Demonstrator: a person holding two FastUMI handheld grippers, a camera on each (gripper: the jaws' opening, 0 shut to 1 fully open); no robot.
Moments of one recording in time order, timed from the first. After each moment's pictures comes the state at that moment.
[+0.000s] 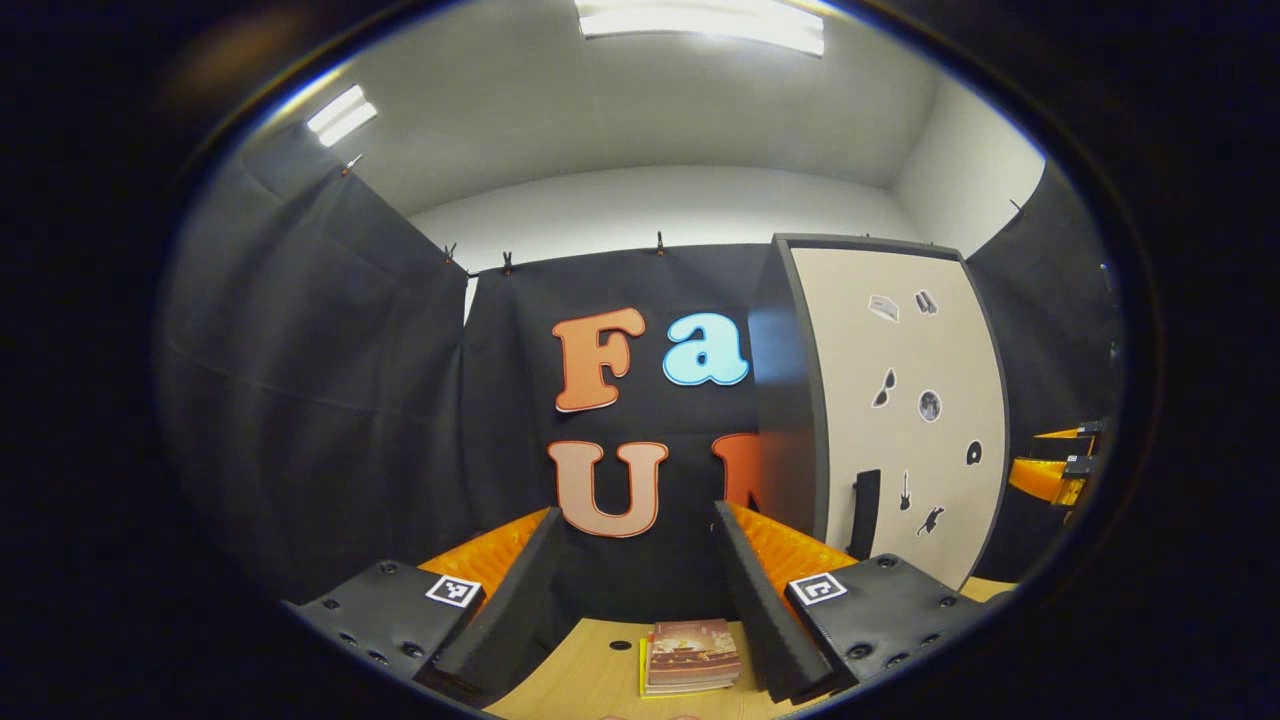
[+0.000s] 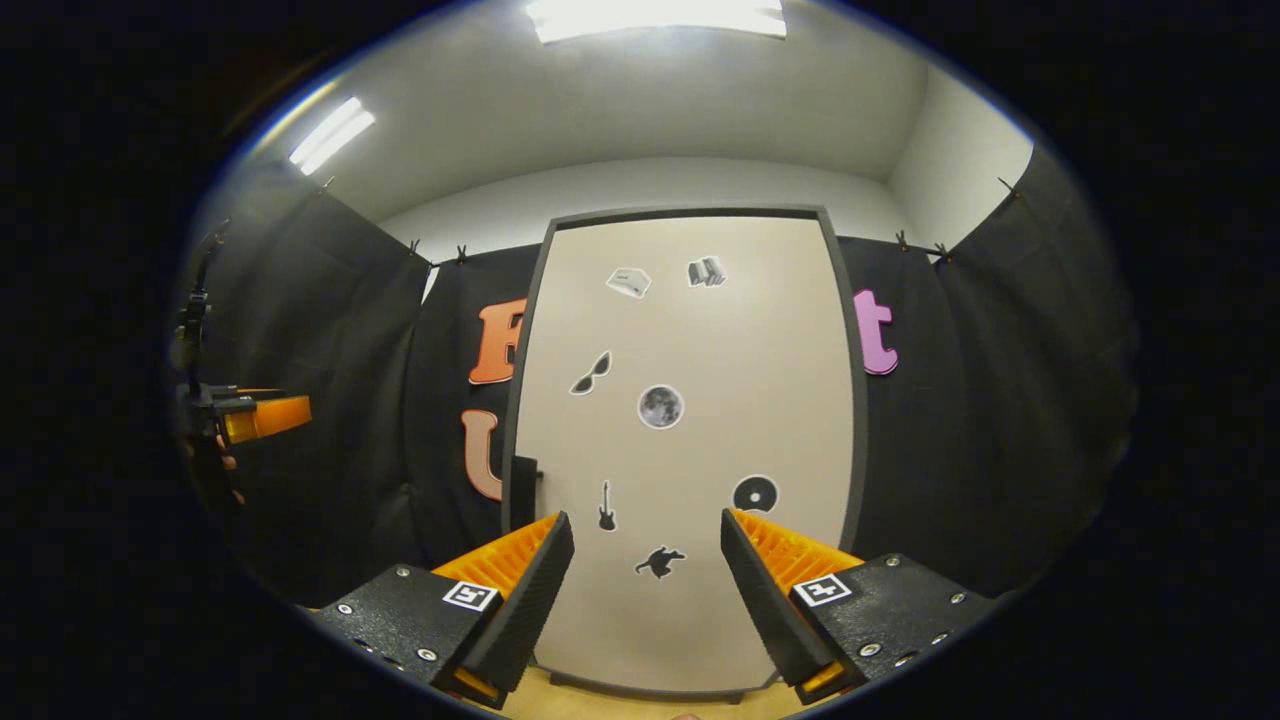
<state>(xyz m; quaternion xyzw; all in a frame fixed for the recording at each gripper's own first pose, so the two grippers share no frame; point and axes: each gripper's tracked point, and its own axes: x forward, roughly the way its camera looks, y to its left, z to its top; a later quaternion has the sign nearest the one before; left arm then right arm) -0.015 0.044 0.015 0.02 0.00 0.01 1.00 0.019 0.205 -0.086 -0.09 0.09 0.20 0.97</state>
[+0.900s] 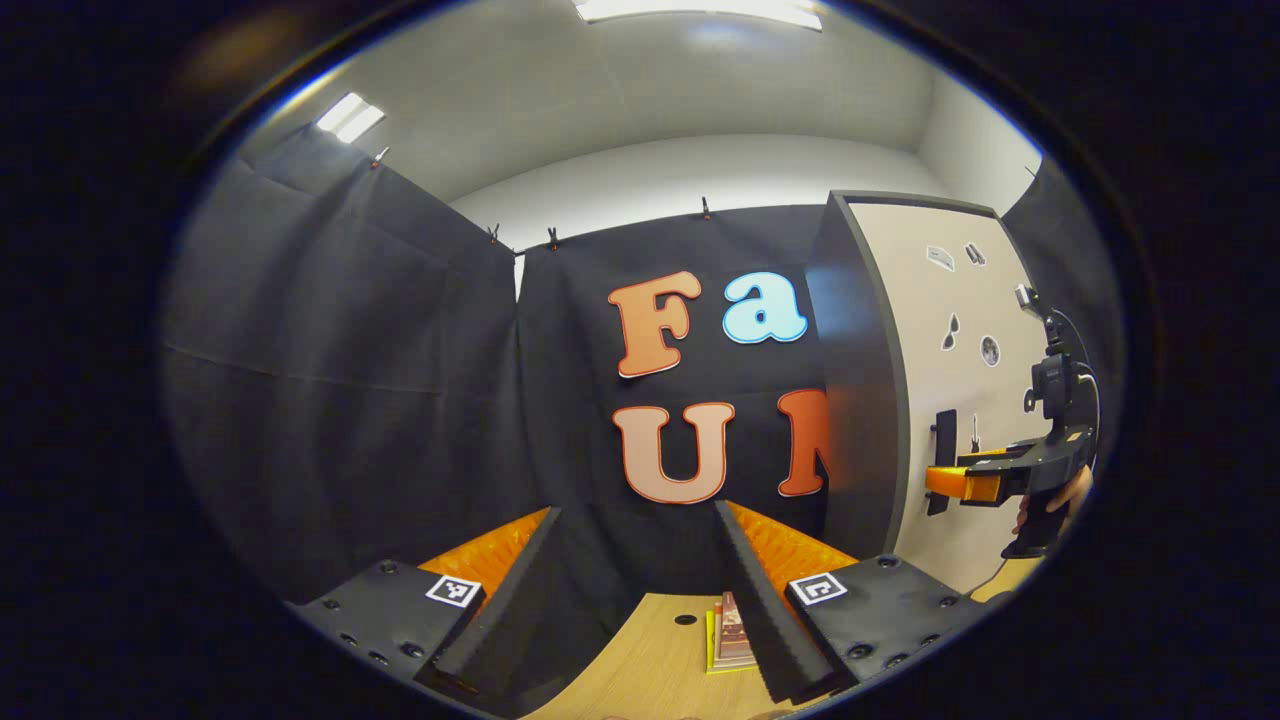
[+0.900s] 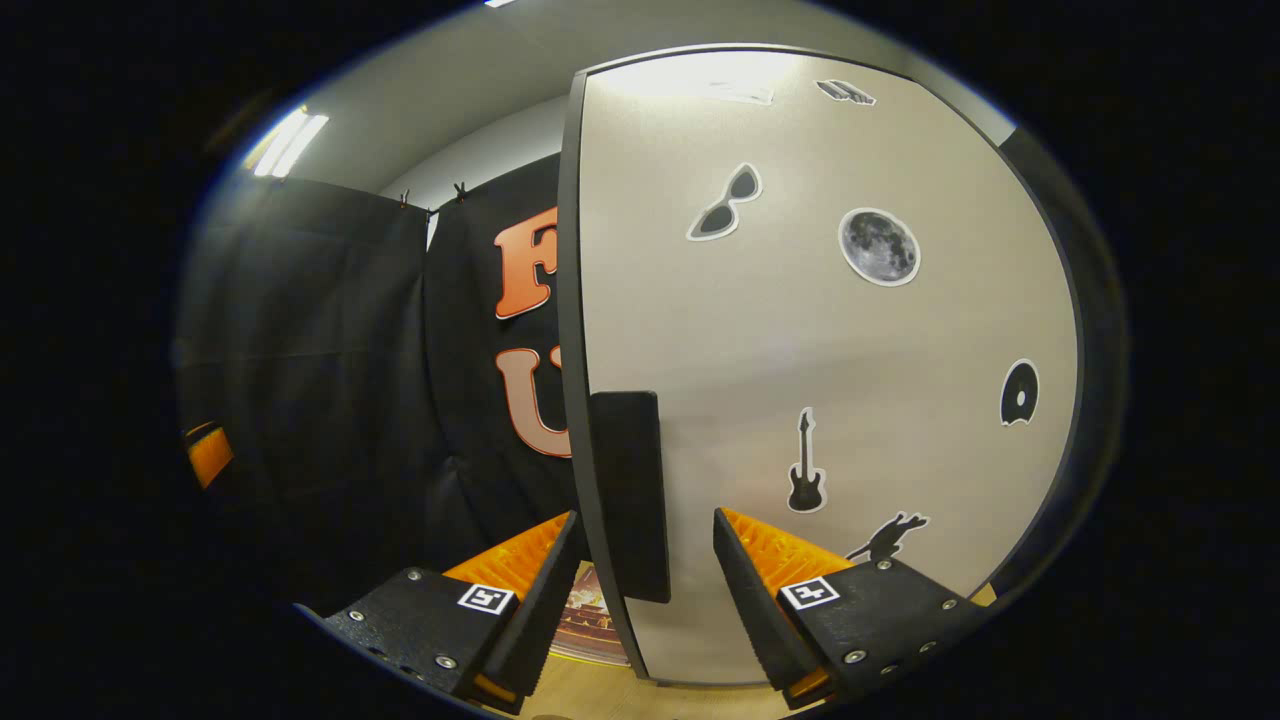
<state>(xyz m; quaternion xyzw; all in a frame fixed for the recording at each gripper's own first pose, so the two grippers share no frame) -0.032 0.113 -0.016 0.05 0.05 0.07 0.99 0.100 0.331 -0.215 -0.04 0.23 0.20 0.95</state>
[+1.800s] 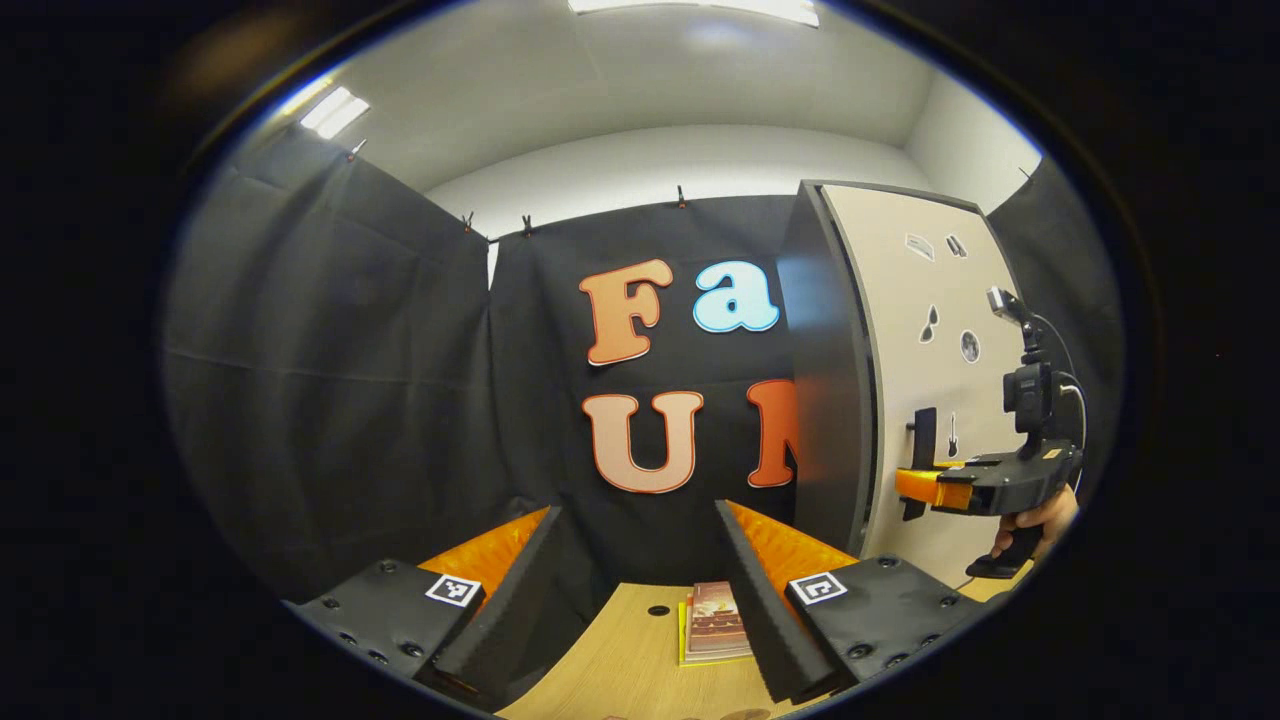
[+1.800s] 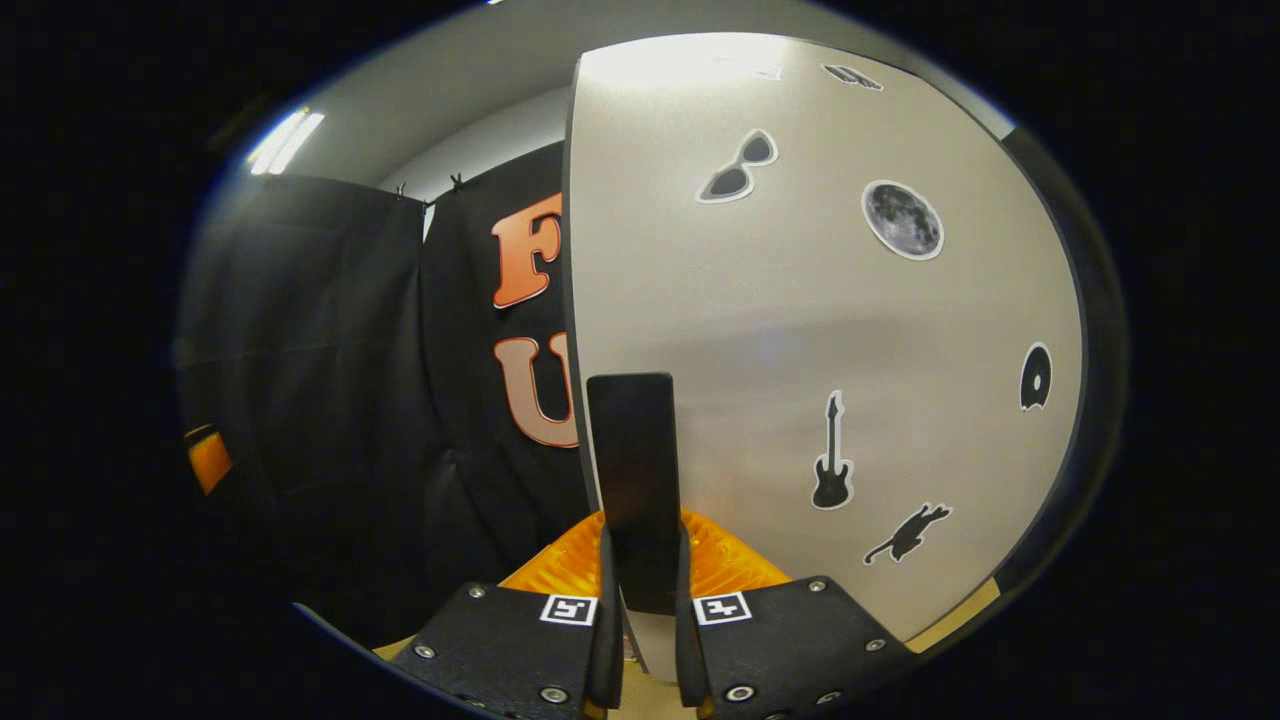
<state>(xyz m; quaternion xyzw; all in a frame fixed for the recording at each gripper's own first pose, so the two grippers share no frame) -0.012 0.073 -0.025 0.05 0.07 0.04 1.00 0.094 0.336 -0.215 -0.04 0.22 0.22 0.95</state>
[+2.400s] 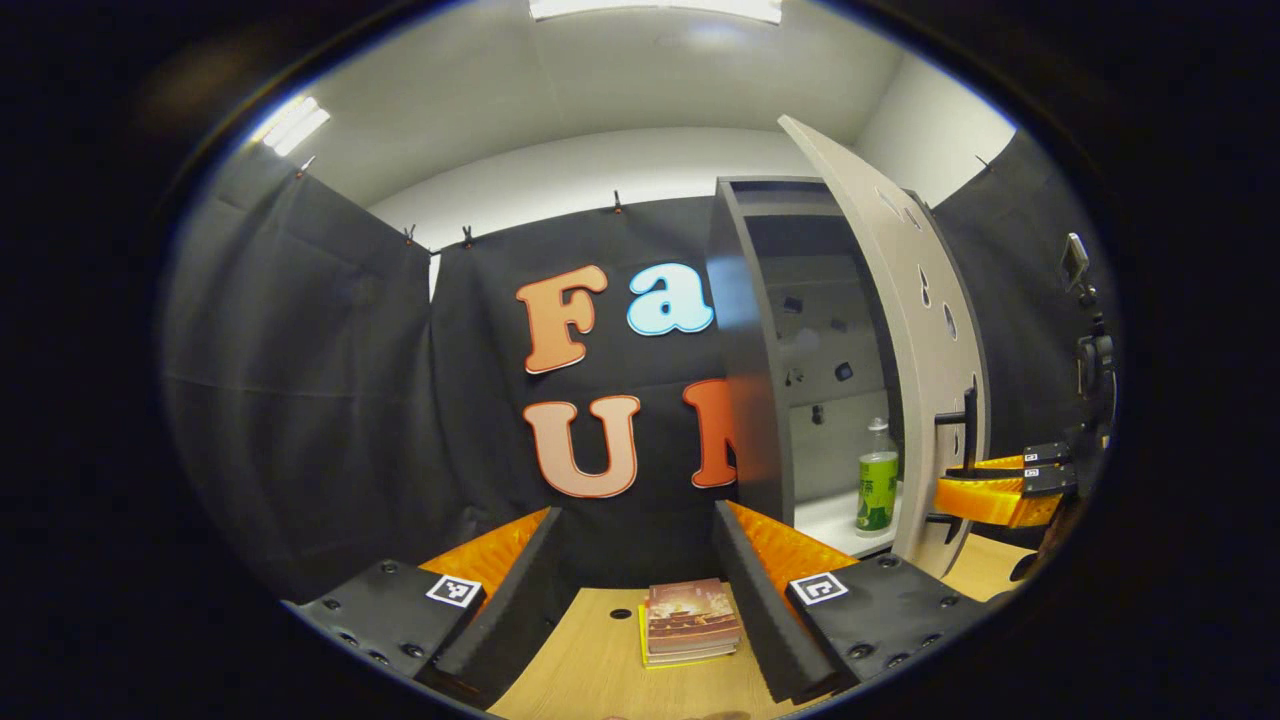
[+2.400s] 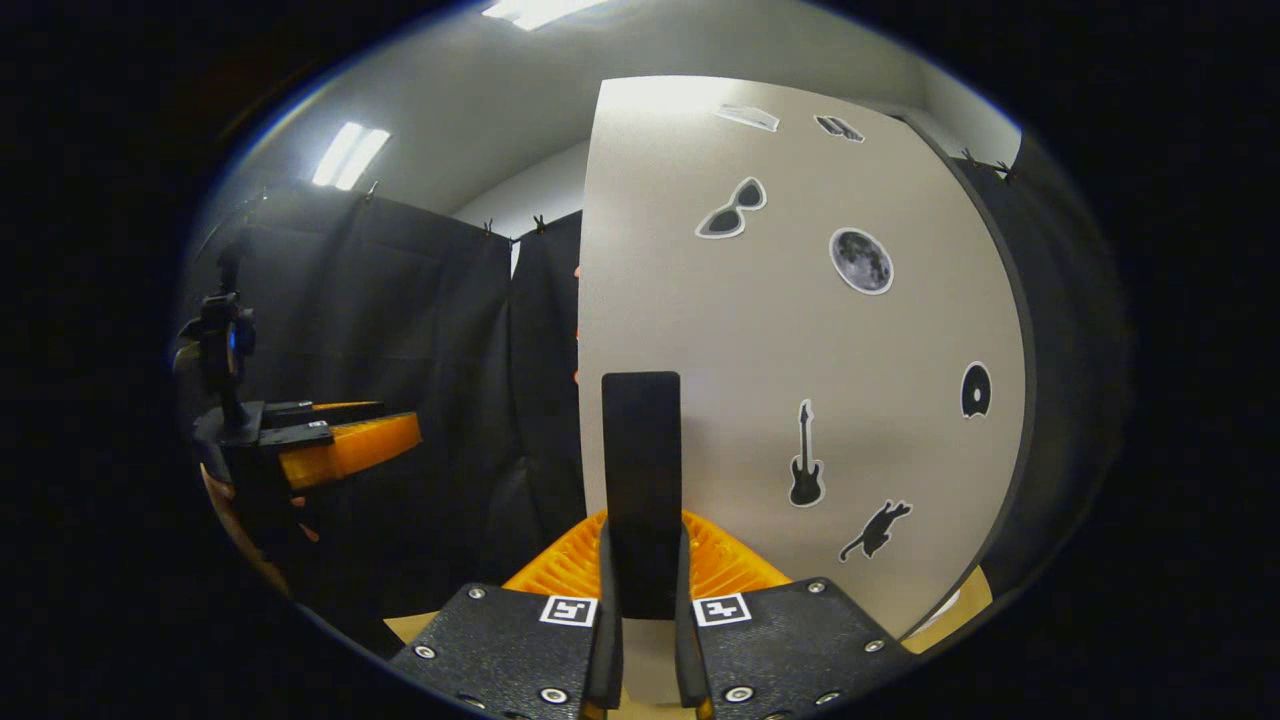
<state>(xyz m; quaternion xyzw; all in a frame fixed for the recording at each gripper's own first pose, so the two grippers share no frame) 0.003 -0.014 -0.039 0.05 0.07 -0.04 1.00 0.022 0.312 -0.163 -0.03 0.17 0.33 0.93</state>
